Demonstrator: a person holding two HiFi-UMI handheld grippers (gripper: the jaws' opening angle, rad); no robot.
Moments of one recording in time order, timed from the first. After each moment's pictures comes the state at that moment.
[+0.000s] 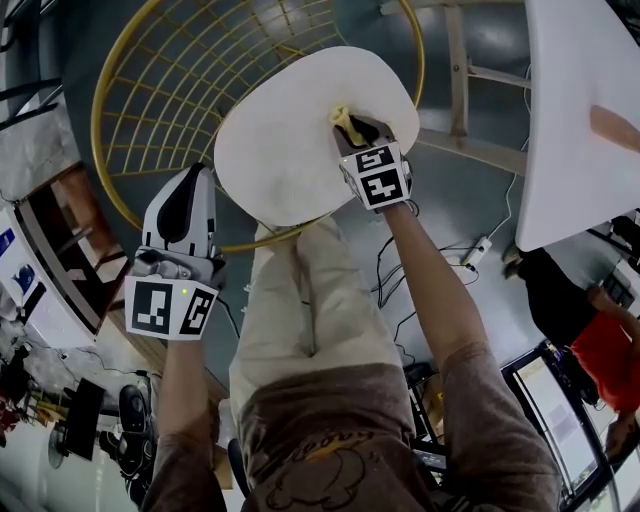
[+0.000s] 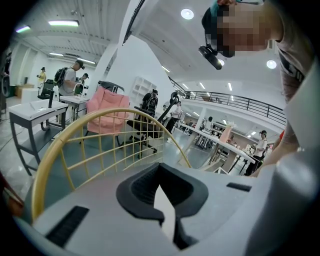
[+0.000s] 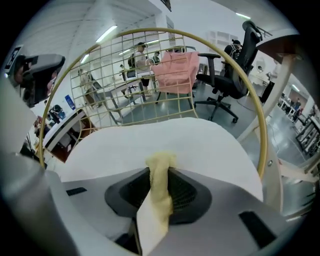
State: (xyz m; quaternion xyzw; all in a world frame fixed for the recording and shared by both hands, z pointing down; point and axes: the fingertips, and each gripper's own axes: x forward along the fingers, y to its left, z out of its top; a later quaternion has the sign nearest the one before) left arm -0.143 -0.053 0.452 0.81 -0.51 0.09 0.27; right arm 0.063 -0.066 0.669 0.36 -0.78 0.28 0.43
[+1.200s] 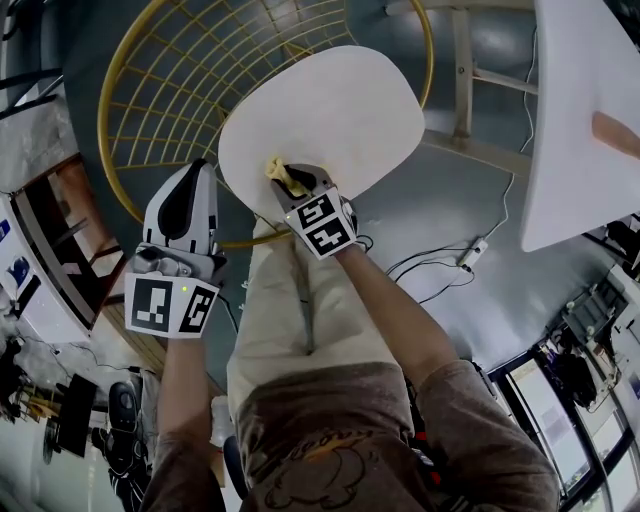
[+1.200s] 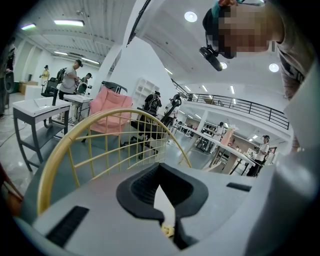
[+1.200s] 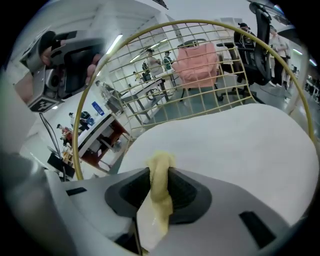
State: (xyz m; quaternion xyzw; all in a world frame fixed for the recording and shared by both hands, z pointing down) left arm -0.155 -0.052 0.454 0.81 -0.52 0.07 0.28; right arm -0.068 0.037 0.661 0.25 -0.82 0.34 0.38
